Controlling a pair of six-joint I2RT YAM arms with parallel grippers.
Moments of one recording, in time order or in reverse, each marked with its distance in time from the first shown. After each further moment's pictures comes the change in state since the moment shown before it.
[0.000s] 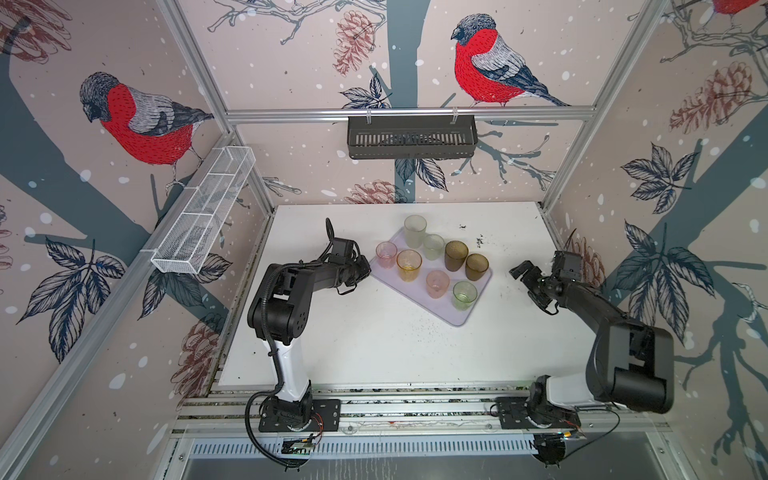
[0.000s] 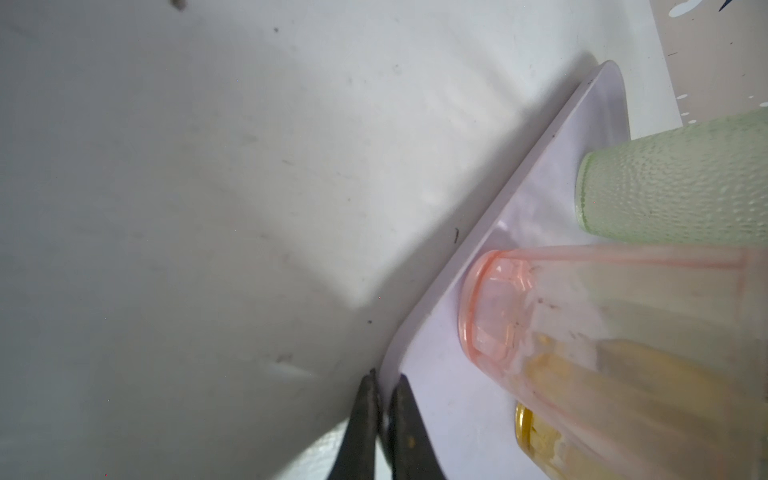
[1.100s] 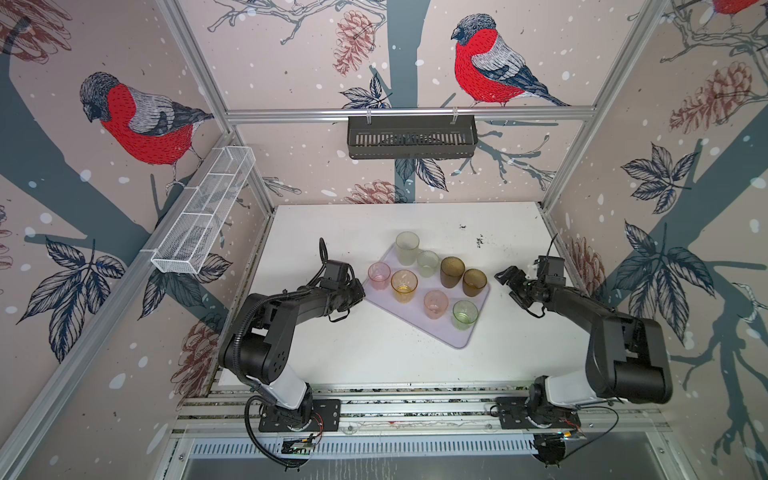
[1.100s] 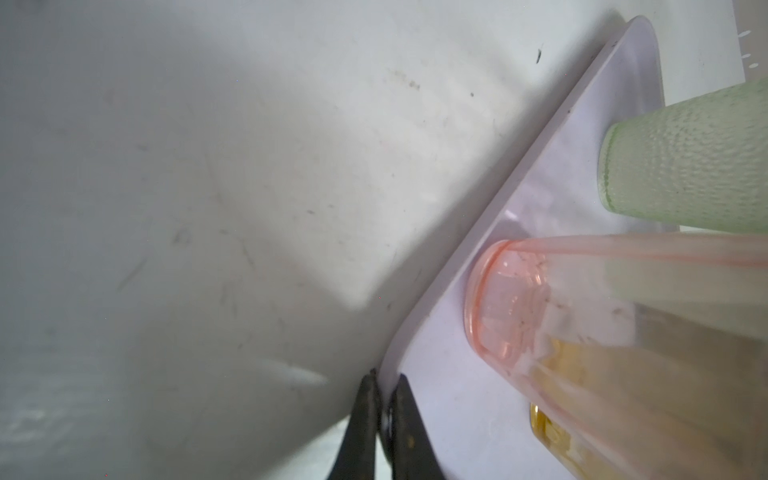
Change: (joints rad) left arm -0.039 -0.302 -0.329 -0.032 -0.054 -0.008; right arm 0.118 0.023 -0.100 0.155 -0.069 0.069
